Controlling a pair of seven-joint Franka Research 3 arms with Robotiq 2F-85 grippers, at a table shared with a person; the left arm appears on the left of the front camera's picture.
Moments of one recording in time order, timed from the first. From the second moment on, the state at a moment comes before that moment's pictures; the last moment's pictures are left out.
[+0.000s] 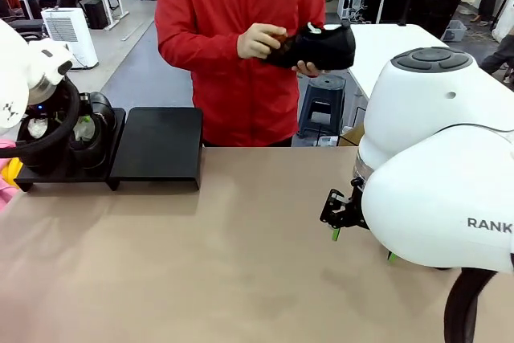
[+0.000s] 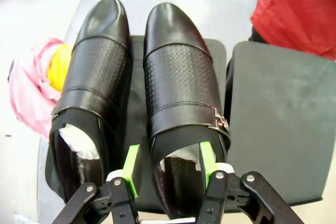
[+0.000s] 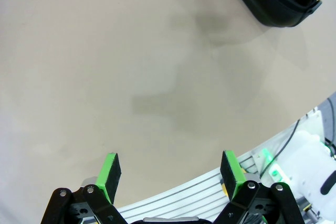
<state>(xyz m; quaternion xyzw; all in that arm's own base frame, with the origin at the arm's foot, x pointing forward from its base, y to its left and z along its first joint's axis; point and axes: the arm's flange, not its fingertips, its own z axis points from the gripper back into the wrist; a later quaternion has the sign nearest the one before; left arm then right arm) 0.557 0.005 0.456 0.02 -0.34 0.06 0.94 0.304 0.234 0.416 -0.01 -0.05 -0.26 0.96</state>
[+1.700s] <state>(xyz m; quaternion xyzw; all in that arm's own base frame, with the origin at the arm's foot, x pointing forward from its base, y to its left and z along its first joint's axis) 0.485 -0.057 0.568 -0.01 -0.32 0.00 0.95 0.304 0.234 0.416 -0.01 -0.05 -0.26 0.96</state>
